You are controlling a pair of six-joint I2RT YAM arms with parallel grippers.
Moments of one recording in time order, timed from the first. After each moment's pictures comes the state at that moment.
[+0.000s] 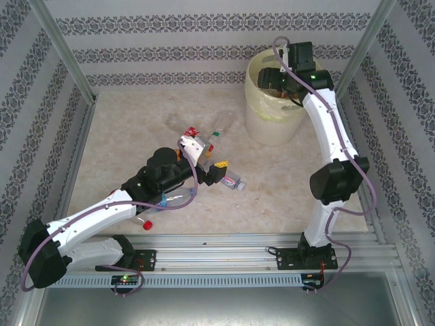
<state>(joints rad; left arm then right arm) -0.78 1.11 0.81 0.12 0.05 -0.06 0.16 1.88 2.11 -0.90 -0.07 0.24</state>
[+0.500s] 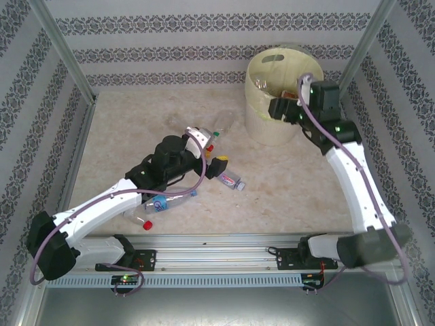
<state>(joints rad) -0.74 1.22 0.96 -0.09 0.05 -0.05 0.16 1.27 1.41 -0.68 -0.13 0.29</state>
